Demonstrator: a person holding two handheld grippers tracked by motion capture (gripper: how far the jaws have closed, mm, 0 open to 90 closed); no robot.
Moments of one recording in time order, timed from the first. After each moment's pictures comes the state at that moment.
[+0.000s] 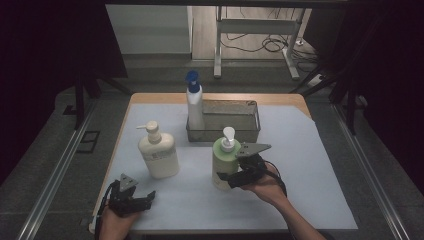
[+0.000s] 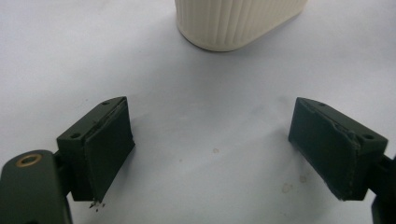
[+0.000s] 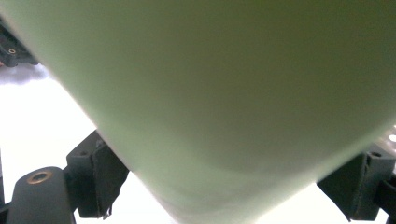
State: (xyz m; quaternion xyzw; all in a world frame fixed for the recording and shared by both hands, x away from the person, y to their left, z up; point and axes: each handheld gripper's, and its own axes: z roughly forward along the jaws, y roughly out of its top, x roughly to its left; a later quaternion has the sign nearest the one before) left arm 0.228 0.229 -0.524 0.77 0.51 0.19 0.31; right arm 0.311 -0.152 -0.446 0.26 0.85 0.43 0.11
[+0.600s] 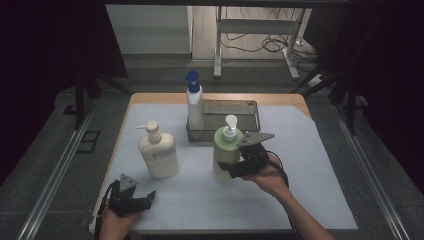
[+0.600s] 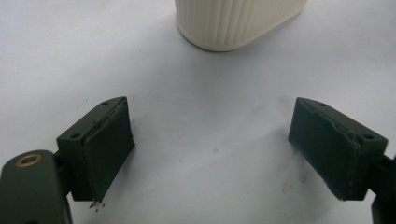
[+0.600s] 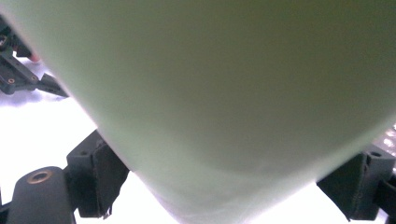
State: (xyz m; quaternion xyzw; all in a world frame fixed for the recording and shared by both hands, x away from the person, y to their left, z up) left arm 0.228 0.229 -0.524 0.77 0.52 0.19 0.31; right arm 0.324 -0.153 -0.418 0.27 0.85 0.44 0.12
